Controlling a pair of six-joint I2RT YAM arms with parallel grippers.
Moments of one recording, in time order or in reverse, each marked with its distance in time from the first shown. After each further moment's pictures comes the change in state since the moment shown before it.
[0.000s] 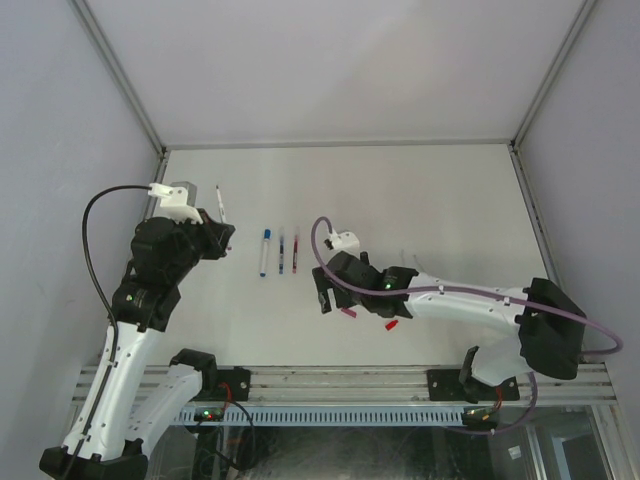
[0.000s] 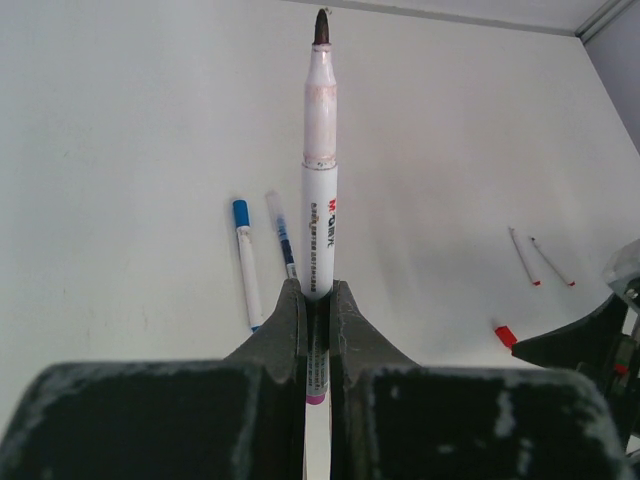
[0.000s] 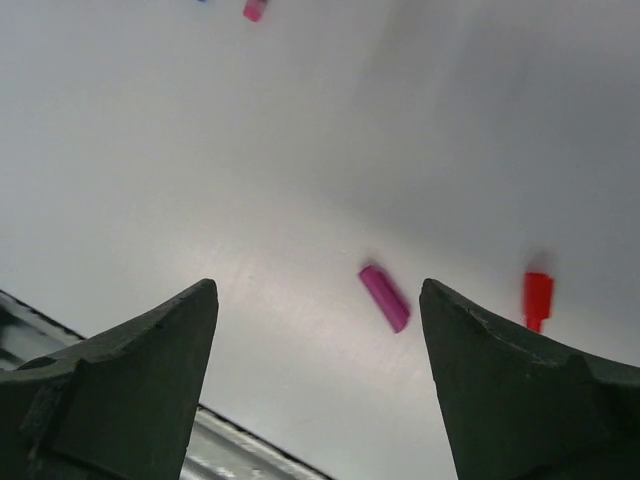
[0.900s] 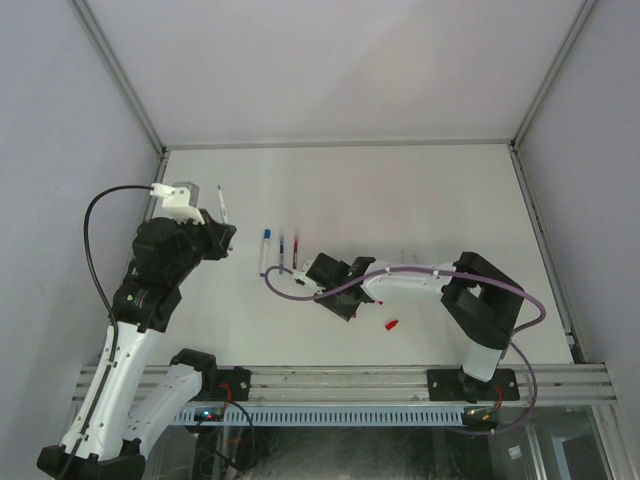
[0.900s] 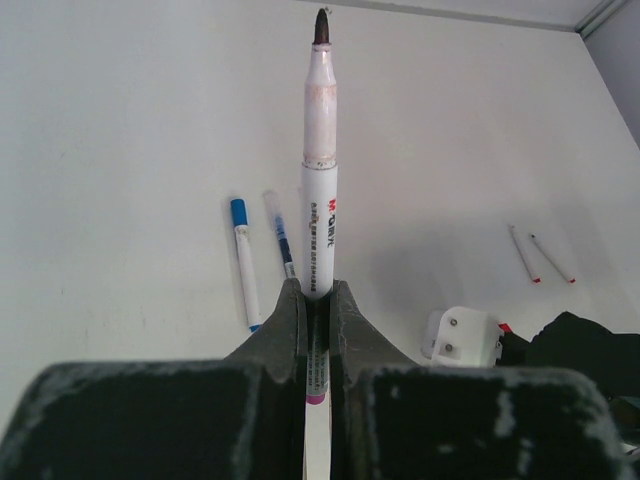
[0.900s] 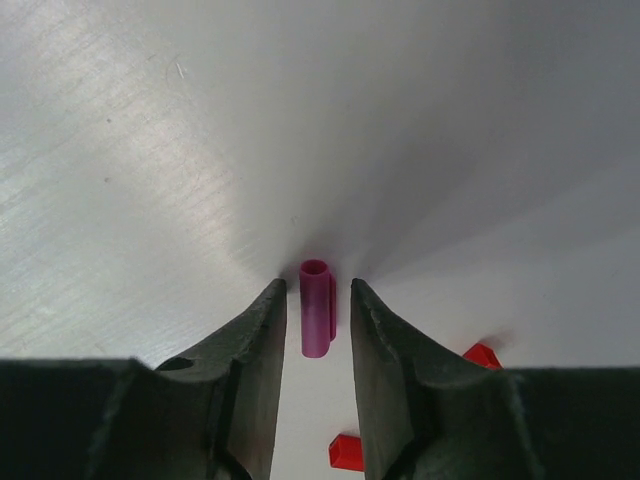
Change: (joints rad) left arm -0.025 0.000 0.000 0.000 -0.019 0.000; right arm -0.055 0.334 0.141 -0.173 -0.226 -0.576
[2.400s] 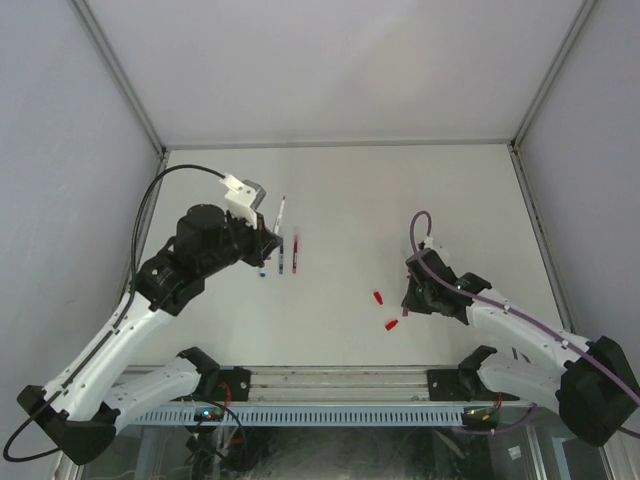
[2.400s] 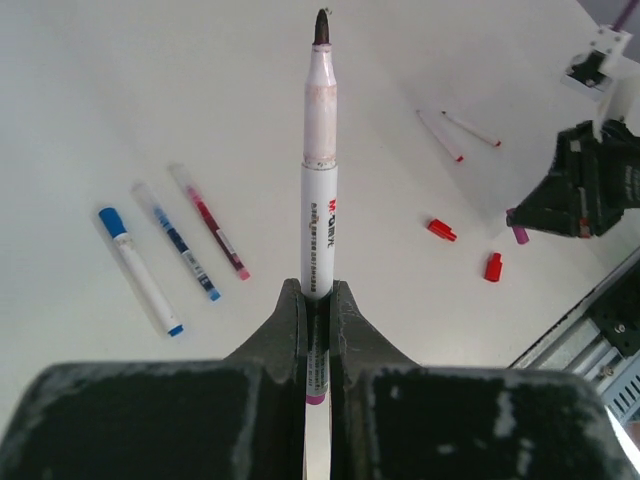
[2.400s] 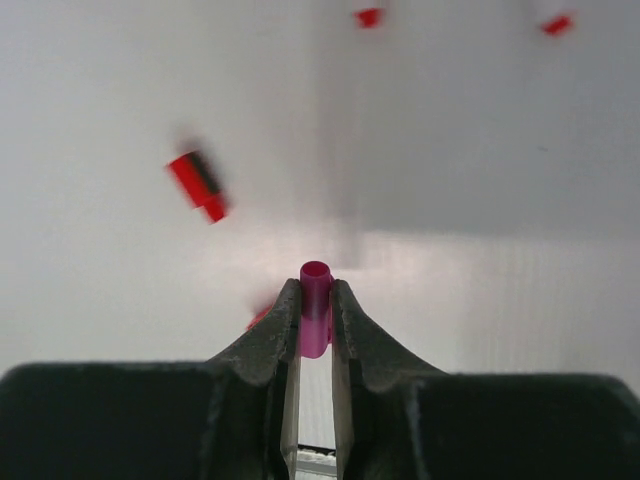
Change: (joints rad) left arm -0.397 0.183 0.147 -0.076 -0.022 0.114; right arm -0.434 -0.716 -0.520 -0.052 0.069 0.807
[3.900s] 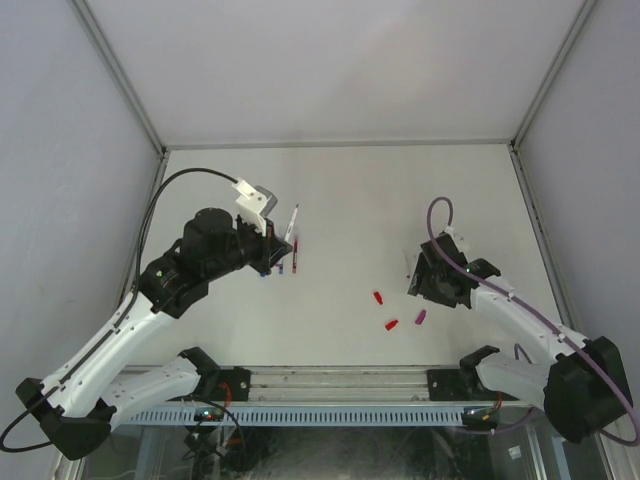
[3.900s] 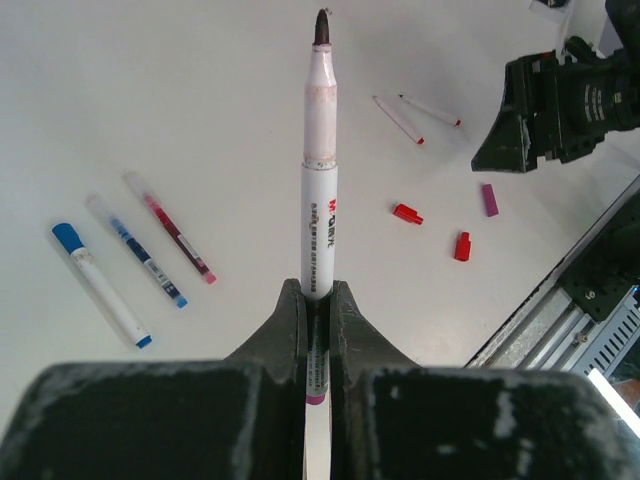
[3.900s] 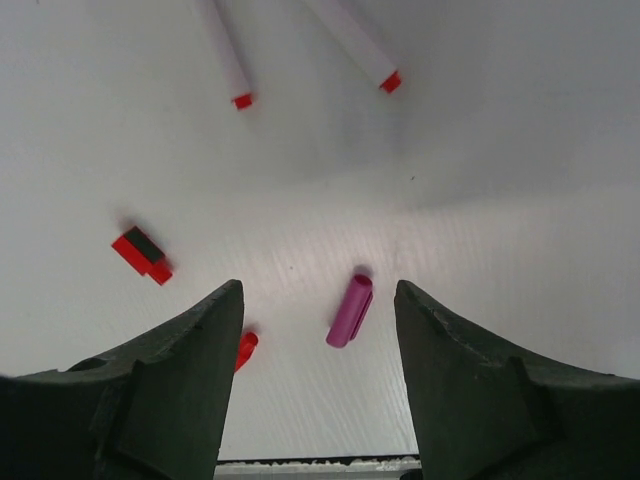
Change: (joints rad) left arm -0.058 0.006 0.000 0.007 0.029 0.004; right arm -0.207 0.044 0.099 -0.064 -0.013 -0.082
